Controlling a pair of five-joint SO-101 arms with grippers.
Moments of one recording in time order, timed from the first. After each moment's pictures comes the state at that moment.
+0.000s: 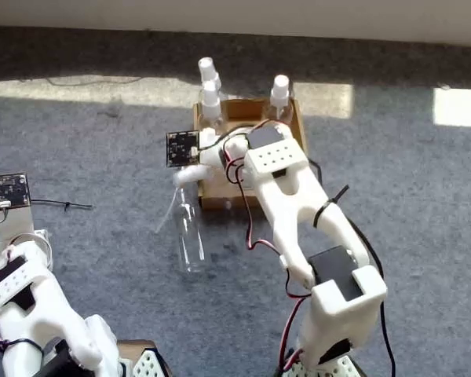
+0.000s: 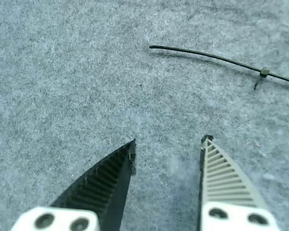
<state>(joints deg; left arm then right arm) -50.1 -32.7 72.2 18.9 -24.7 -27.3 11.5 2.2 56.2 73.6</state>
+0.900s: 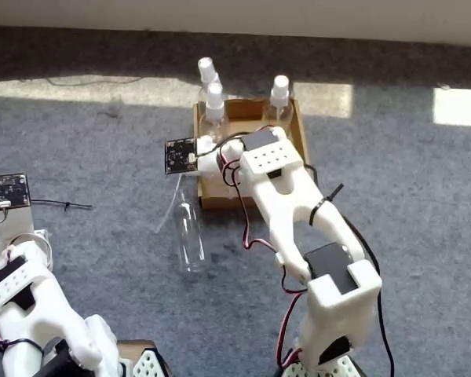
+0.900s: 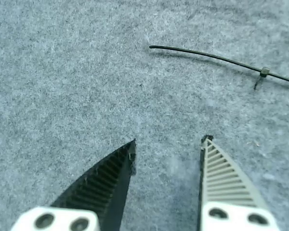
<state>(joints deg) -50.1 -32.7 72.2 18.9 -24.7 -27.8 15.2 2.2 59.4 73.2</state>
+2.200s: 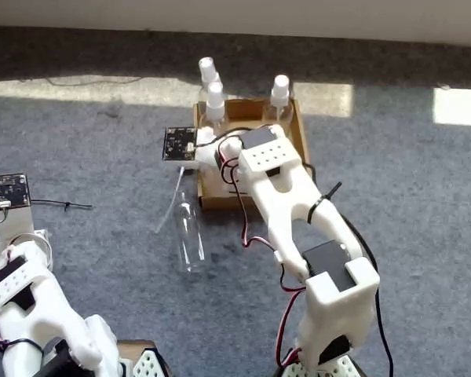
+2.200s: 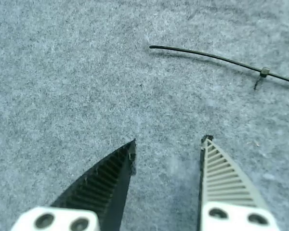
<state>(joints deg) -50.1 -32.7 72.2 18.9 -24.7 -28.0 15.6 -0.2 58.2 65.7</state>
